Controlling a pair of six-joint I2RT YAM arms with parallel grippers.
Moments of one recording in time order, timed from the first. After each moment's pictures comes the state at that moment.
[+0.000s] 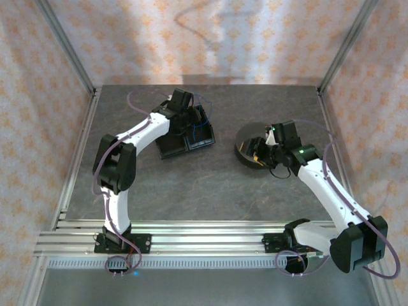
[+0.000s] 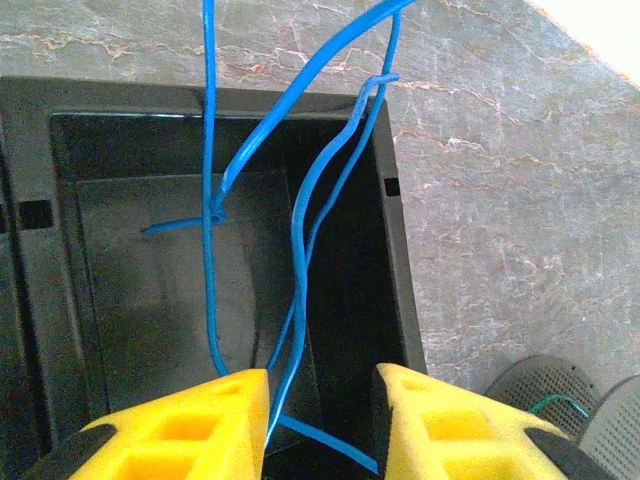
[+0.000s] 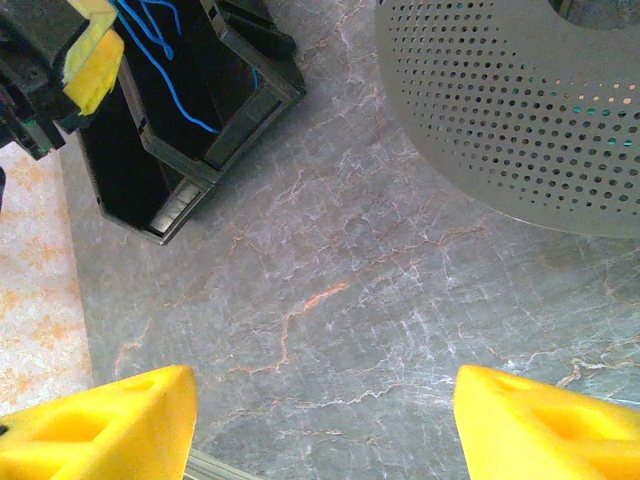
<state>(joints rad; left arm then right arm) -0.39 1.99 1.58 -0.43 0.02 -0.80 0.31 1.13 0.96 -0.71 -0.38 0.75</state>
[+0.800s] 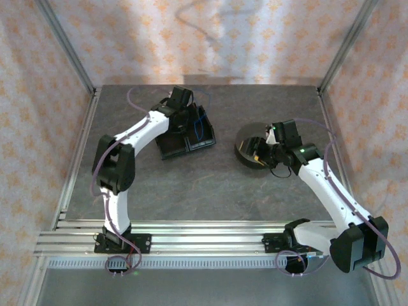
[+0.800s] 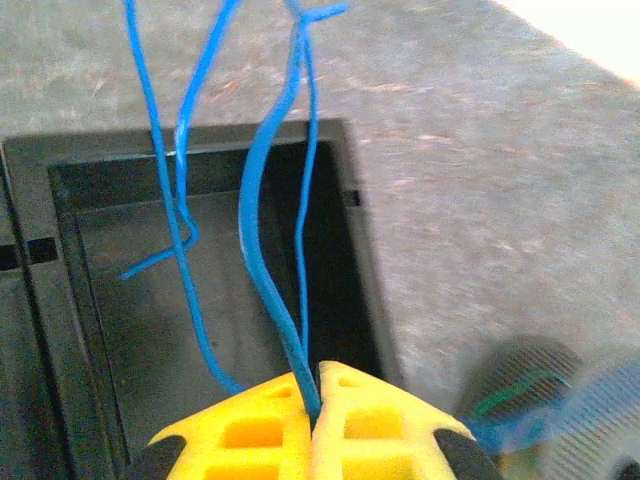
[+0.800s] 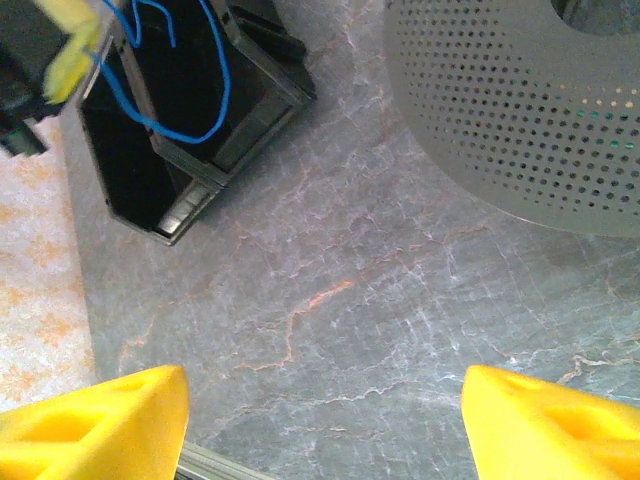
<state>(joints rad) -0.39 1.92 1.61 -0.48 0.05 -0.71 0.31 1.13 0.99 -0.74 -0.38 0.75</state>
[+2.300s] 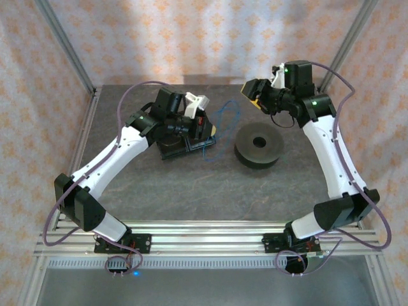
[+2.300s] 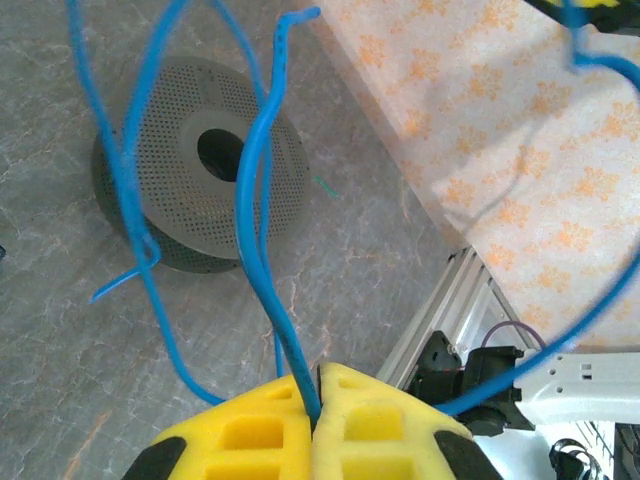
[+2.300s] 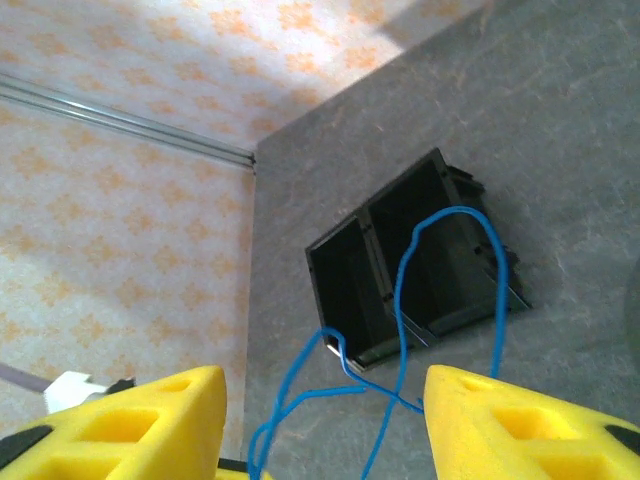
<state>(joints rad) -0.52 1.53 1.51 -0.65 0.61 -0.39 0.24 1.49 1.74 -0.85 -0.49 0.77</state>
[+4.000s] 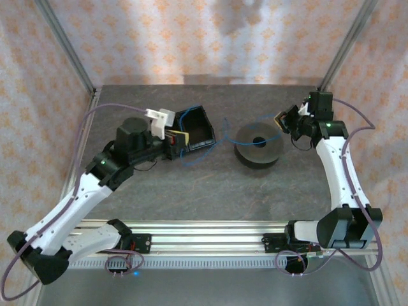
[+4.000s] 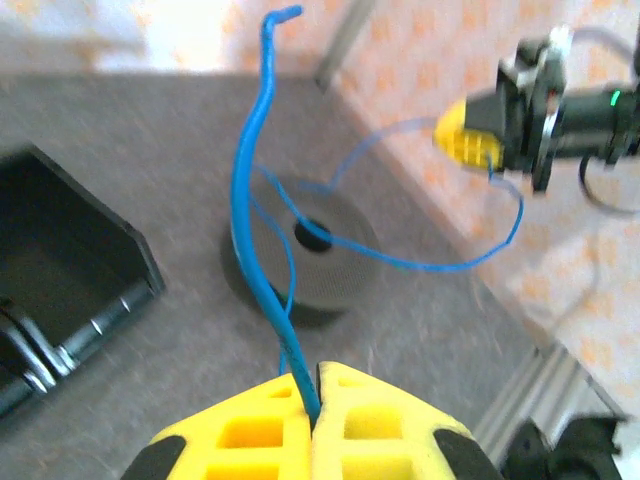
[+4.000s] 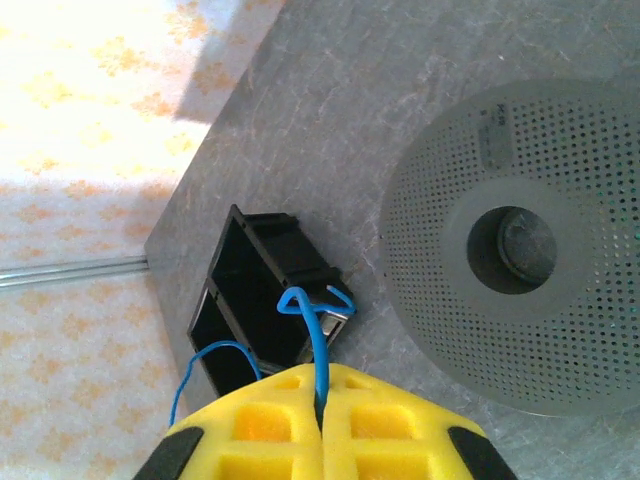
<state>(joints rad) -0.56 0.99 1.09 -0.44 0.21 -0.42 -0.04 1.29 1.28 -0.75 -0.44 0.88</state>
